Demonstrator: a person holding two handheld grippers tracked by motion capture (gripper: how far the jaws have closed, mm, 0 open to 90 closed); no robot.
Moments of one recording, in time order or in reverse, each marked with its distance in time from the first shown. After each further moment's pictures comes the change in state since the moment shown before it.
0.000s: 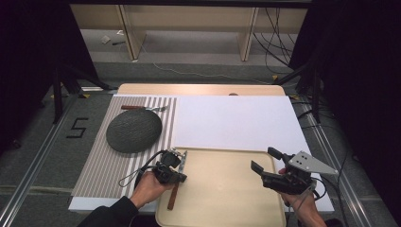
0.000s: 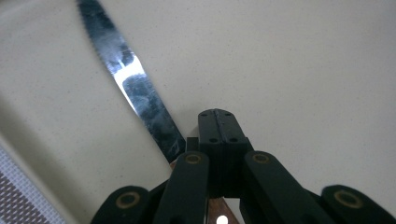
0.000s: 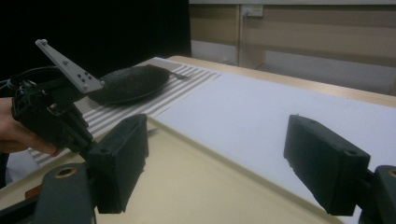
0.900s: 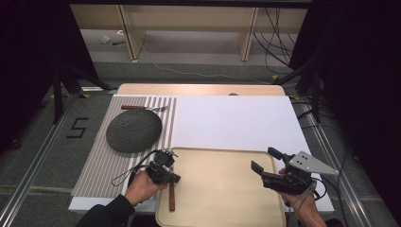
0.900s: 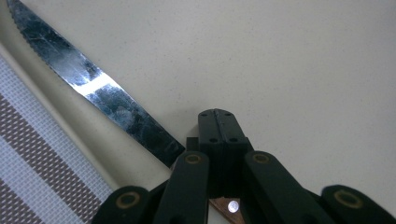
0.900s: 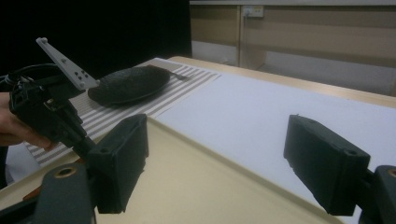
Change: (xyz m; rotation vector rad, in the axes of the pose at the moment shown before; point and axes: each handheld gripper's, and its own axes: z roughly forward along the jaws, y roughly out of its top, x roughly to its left) left arm 0.012 -0.008 -0.010 0.034 -0.005 -0.036; right arm 0.000 0.000 -0.001 -0.001 0.003 -0.002
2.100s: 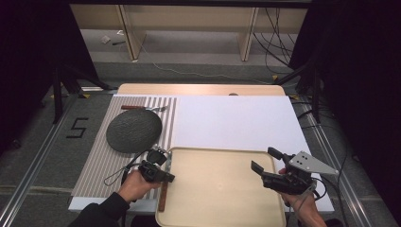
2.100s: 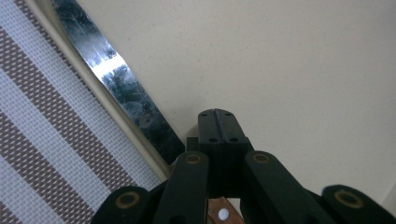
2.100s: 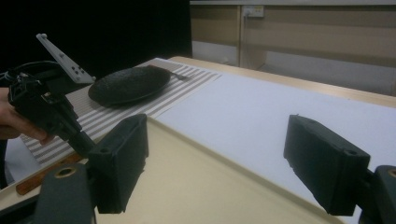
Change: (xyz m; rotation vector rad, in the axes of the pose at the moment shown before) left arm 0.017 -0.007 -0.012 -0.017 -0.060 -0.052; right arm 0.000 0.000 0.000 0.000 0.003 0.003
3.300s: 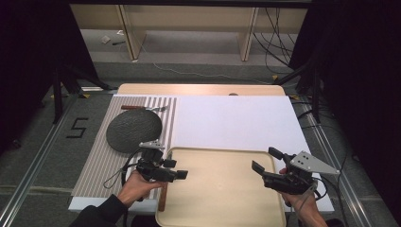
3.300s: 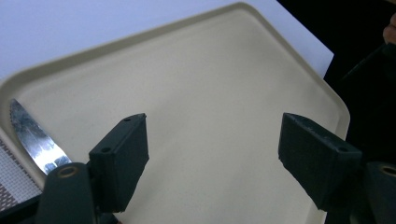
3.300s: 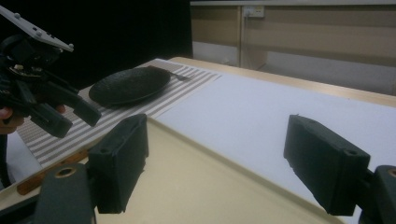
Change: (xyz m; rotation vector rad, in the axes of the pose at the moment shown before) left arm -0.017 -0.001 -0.028 -0.346 -0.193 0.067; right arm -0.002 -0.001 -0.001 -0.005 0.003 0.004
